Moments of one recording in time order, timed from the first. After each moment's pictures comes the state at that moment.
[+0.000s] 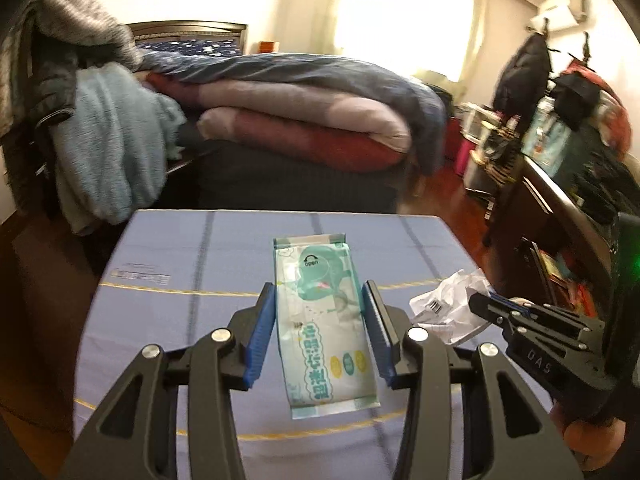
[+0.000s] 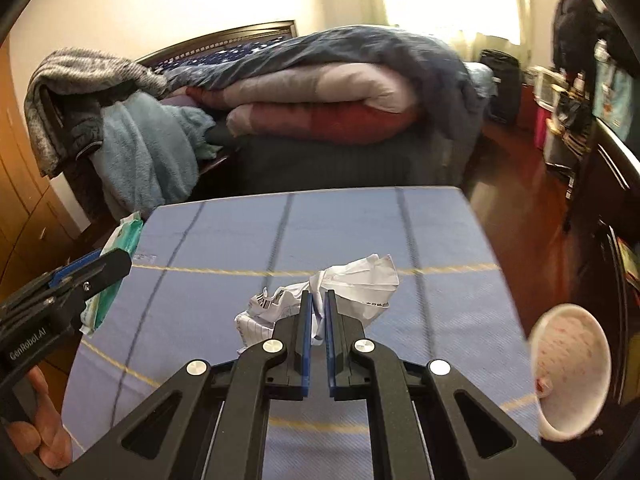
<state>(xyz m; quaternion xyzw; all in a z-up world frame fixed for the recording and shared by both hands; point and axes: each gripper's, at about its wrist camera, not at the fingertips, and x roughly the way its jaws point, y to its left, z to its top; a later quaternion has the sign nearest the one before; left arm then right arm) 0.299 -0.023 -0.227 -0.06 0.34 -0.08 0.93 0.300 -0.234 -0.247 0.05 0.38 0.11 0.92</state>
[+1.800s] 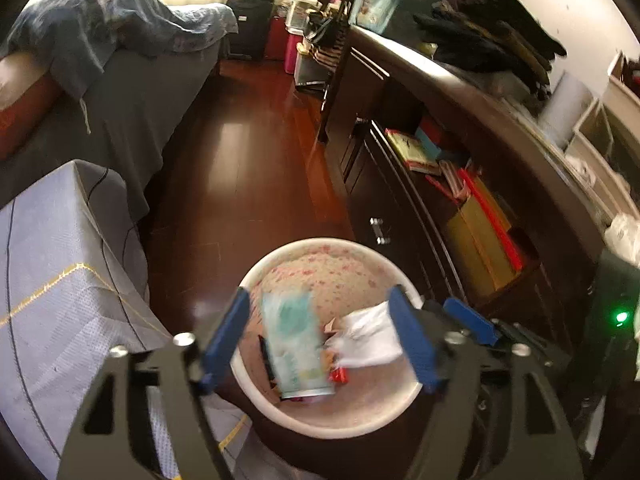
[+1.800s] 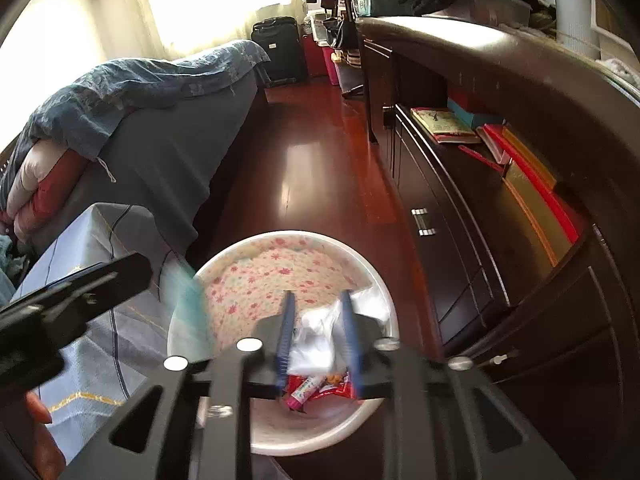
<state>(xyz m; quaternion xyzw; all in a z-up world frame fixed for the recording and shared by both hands) 0.364 -0.437 -0.333 0.03 0.44 -0.35 0.83 0.257 -0.585 -0.356 0.19 0.39 -0.20 0.88</state>
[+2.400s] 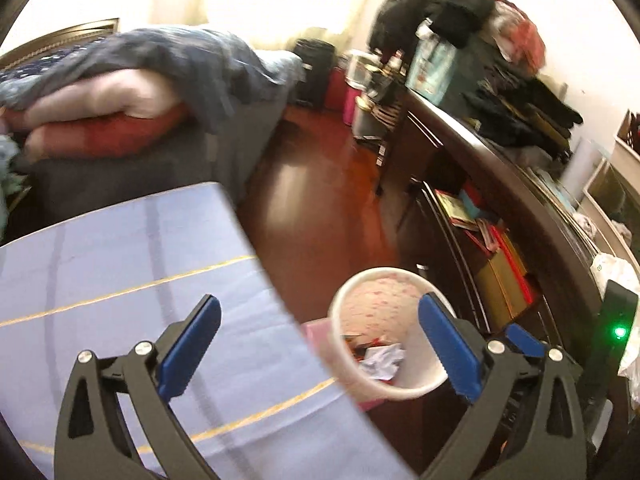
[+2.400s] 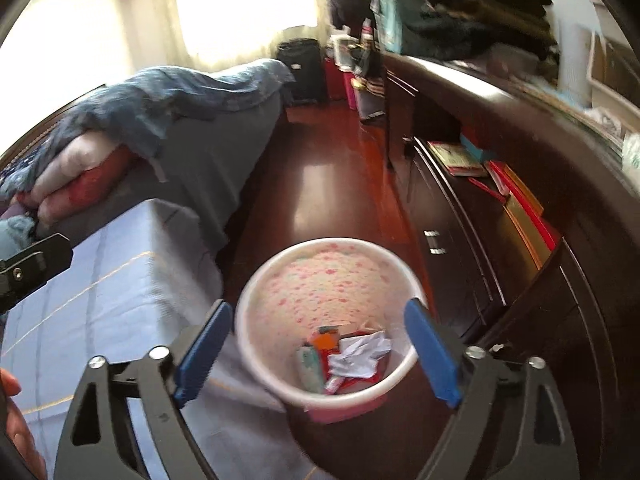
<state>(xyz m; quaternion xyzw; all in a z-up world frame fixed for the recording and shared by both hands) 0.313 -0.291 -0.249 -0.01 0.37 -0.24 0.90 0.221 -0.495 -0.295 0.15 0.36 -0.17 0.91</state>
